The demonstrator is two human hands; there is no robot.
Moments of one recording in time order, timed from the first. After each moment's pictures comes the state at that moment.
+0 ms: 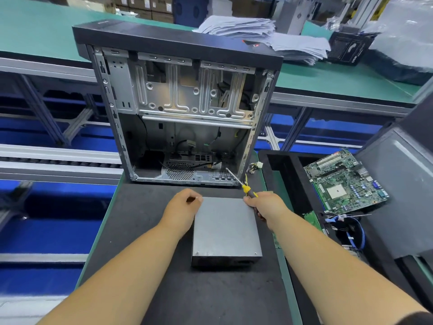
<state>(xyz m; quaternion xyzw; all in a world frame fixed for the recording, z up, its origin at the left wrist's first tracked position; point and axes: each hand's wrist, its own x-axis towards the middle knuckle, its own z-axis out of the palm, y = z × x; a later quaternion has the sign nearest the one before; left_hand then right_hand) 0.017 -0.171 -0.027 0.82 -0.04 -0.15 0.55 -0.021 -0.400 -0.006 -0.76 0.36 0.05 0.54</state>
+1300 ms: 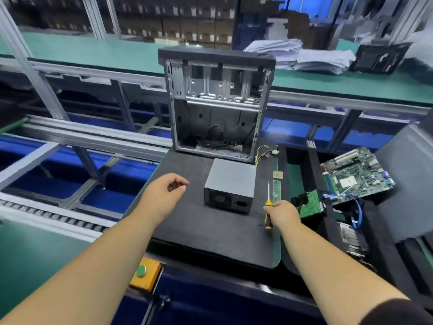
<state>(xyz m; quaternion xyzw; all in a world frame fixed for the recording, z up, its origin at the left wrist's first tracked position) -0.201 -0.104 0.062 0.87 0.01 0.03 0.49 -0.170 -0.423 -0.036 -0.90 0.26 0.05 0.35</state>
